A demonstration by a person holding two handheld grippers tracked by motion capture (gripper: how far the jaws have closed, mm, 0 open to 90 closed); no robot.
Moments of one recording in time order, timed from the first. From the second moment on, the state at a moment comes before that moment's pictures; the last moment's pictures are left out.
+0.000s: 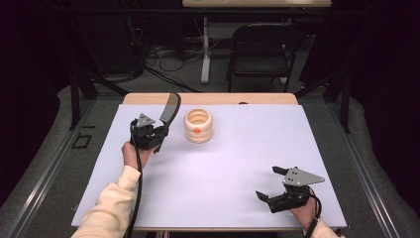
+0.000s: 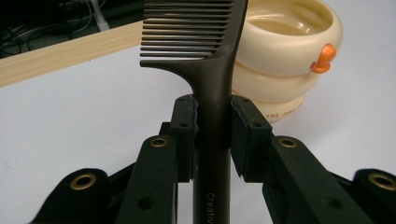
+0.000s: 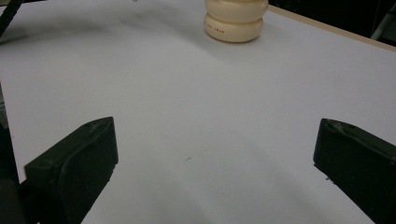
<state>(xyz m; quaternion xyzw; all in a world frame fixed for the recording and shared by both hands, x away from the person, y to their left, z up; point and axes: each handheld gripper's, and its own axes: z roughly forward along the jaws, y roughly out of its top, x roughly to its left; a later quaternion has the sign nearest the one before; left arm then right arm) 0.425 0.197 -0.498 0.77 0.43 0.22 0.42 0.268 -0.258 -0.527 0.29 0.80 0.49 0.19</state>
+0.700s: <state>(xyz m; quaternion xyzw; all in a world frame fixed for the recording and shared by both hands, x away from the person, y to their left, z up) 0.439 0.189 -0.490 0.76 0.42 0.25 0.43 0.268 -0.259 -0.527 0.29 0.80 0.49 0.19</state>
